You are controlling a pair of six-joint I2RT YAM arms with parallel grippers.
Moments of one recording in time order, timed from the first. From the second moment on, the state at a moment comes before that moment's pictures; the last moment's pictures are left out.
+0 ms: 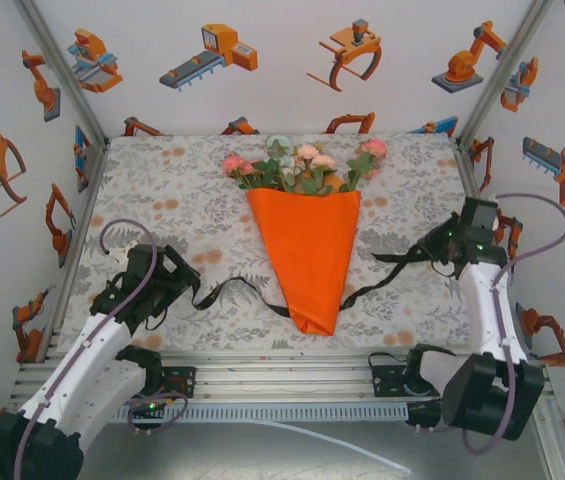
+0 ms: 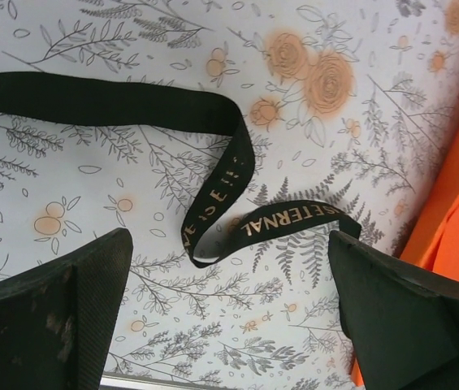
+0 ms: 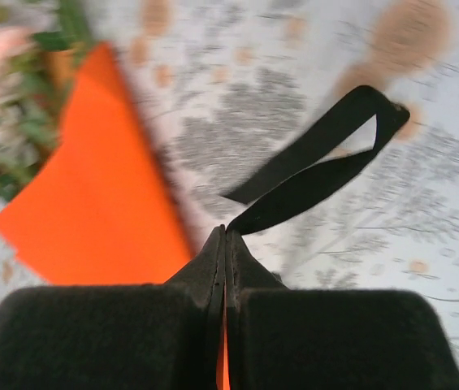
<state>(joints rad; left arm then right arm) -0.33 0.76 0.49 -0.61 -0.18 -0.95 -0.18 1.05 0.85 -0.56 -0.16 0.70</state>
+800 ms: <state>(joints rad) -0.33 1.05 0.48 -0.56 -0.10 -1.16 -0.04 0.92 0.88 -0.58 -0.20 0.65</state>
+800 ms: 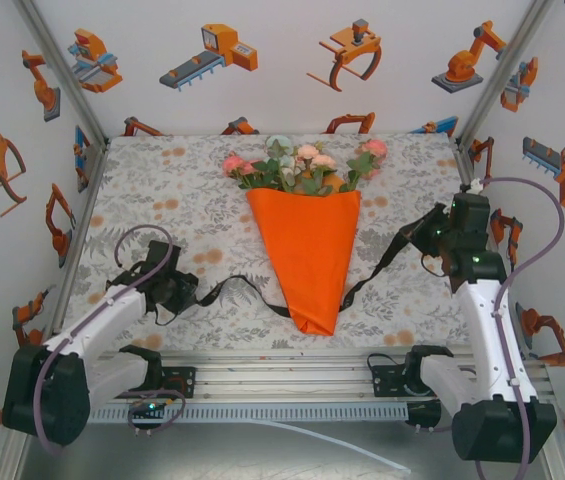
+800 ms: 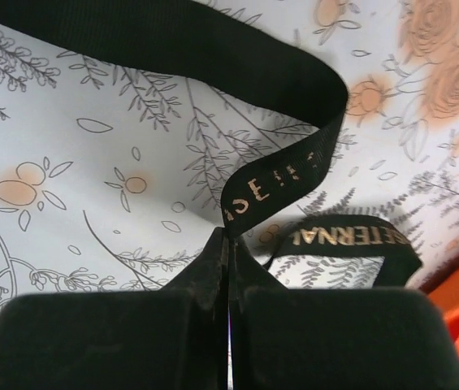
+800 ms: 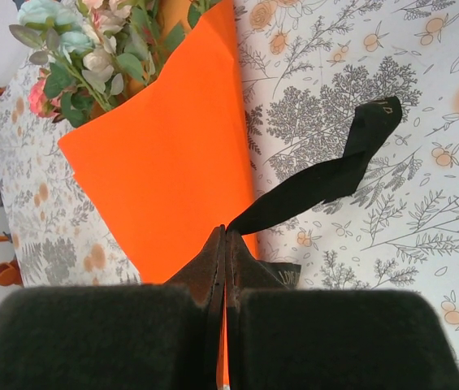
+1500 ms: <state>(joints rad) -0.28 1.39 0.92 -0.34 -0.13 -0.94 -0.06 1.13 0.92 -0.42 0.00 0.58</state>
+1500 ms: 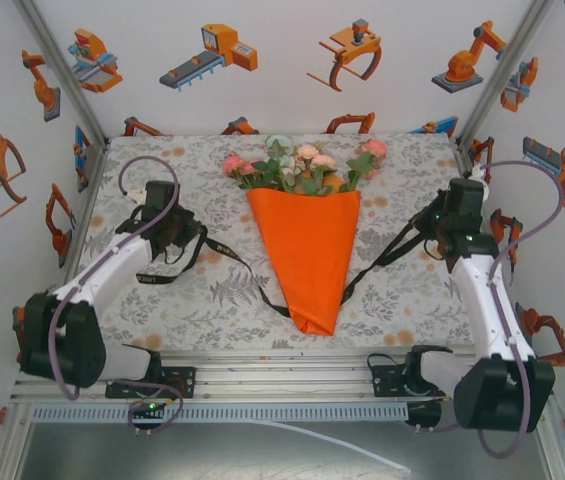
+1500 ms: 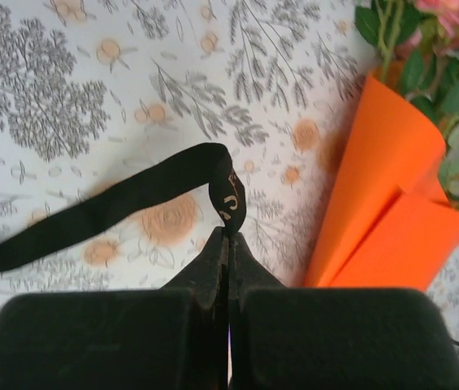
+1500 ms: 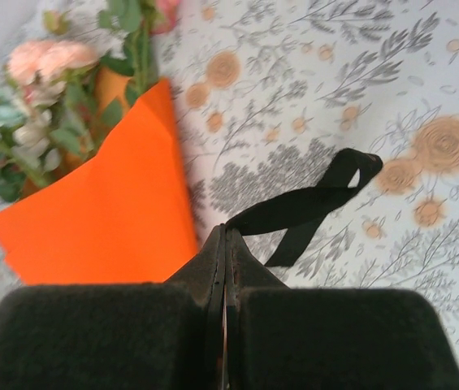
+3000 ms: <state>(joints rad) -0.44 1.27 0.91 -0.22 0.00 -0.73 0.25 1.18 1.05 -0.37 -0.20 0.55</state>
